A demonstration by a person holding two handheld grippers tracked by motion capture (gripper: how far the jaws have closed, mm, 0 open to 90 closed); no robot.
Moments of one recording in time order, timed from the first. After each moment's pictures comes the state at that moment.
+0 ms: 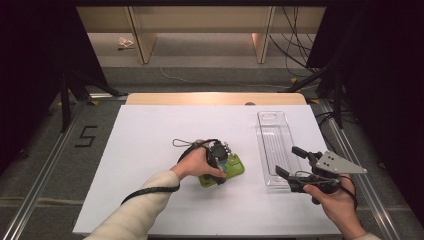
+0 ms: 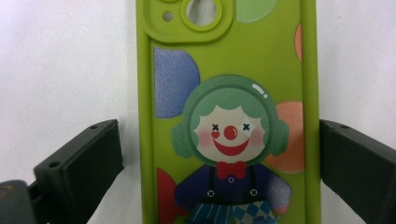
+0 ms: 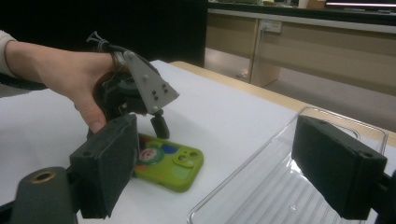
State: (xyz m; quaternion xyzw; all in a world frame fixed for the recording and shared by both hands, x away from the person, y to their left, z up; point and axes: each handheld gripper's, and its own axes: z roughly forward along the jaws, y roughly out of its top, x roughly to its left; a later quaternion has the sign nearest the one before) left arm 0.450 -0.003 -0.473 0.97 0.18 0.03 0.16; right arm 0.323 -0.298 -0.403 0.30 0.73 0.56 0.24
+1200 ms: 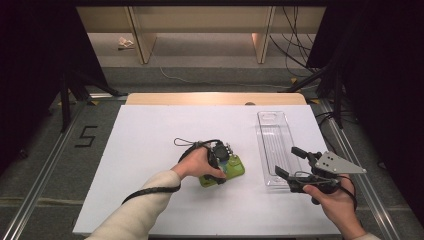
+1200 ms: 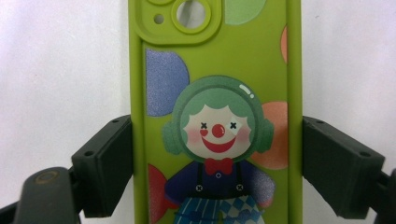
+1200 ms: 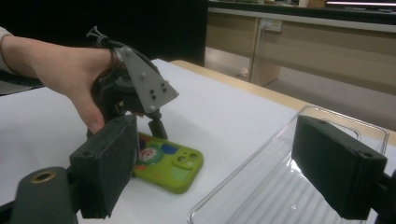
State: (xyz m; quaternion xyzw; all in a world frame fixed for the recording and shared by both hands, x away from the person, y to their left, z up) left arm 0.445 -0.006 -0.468 0.97 0.17 0.03 0.15; right arm 0.323 -0.298 -0.403 0.30 0.73 0.56 0.24
